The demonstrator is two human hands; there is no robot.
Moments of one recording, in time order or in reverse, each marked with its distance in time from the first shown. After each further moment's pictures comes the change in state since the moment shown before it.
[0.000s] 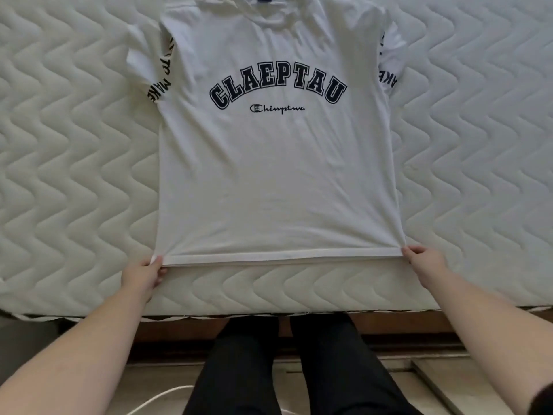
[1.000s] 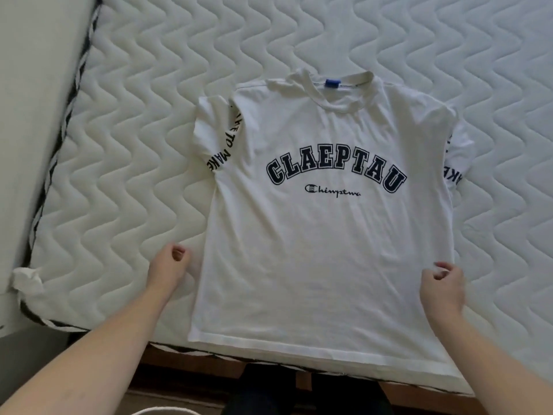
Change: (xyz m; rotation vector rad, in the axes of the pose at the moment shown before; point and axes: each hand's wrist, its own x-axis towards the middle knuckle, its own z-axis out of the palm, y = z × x) left_hand 0.034 0.041 -0.020 0.408 0.106 0.465; right_hand -0.063 -0.097 0.060 0.104 0.264 -0.268
